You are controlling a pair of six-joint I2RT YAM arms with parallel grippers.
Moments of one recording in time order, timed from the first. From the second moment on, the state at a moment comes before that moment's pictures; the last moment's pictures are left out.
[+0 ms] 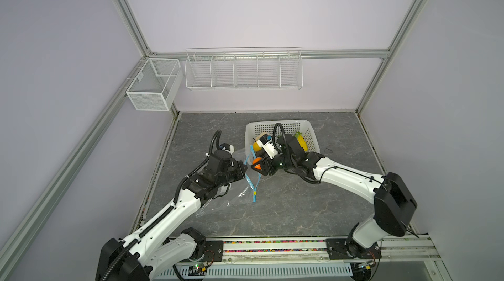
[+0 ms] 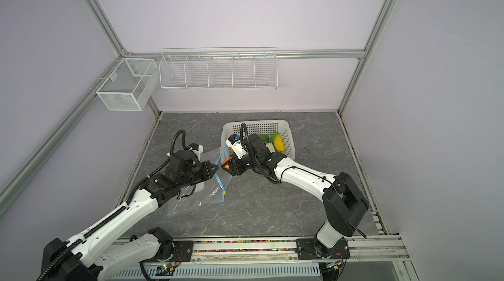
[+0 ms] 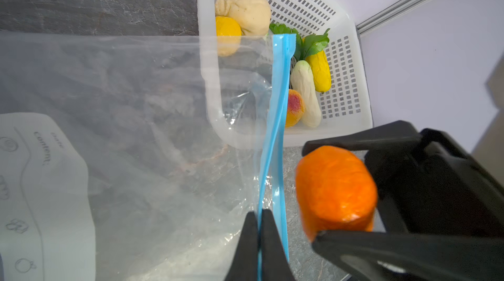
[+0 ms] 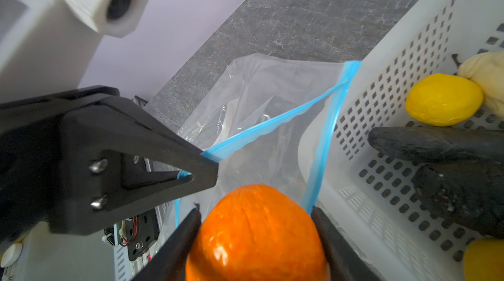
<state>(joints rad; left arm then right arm) -0.60 1.01 0.74 -0.37 0.14 -0.78 0.81 1.62 1.15 -0.16 -0.41 0.27</state>
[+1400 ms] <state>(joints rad) -0.60 0.94 0.70 -0.32 0.18 -0.79 0.85 1.68 1.20 -0.23 -0.33 0.26</state>
